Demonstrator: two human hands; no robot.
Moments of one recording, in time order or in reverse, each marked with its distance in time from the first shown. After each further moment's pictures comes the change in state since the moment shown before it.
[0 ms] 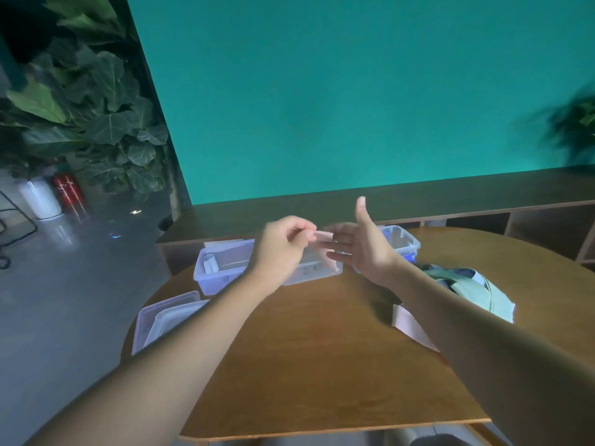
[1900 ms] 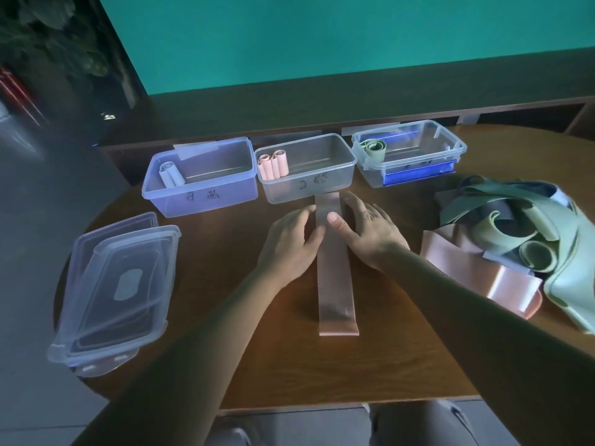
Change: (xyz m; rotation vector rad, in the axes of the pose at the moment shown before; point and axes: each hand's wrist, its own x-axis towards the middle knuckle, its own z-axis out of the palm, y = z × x) left_hand -0.019 -0.217 0.111 0.421 -0.261 -0.129; right_hand 0.070 0.186 -0.047 -1.183 0.097 -0.061
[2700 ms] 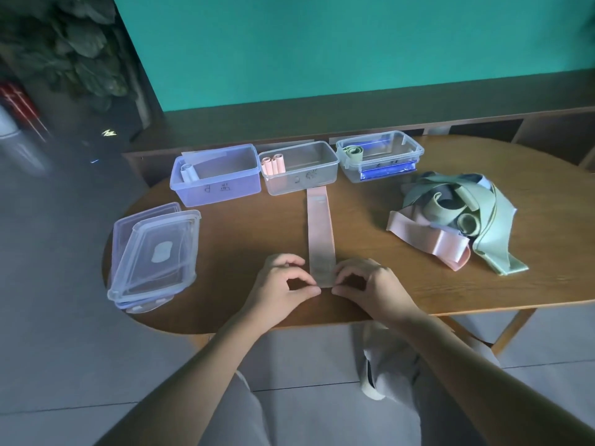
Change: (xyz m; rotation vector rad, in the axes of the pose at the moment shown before) left_hand -0.161 0.021 -0.029 -0.145 -0.032 0.063; right_hand -0.173 0.000 0.010 0.269 0.094 -0.268
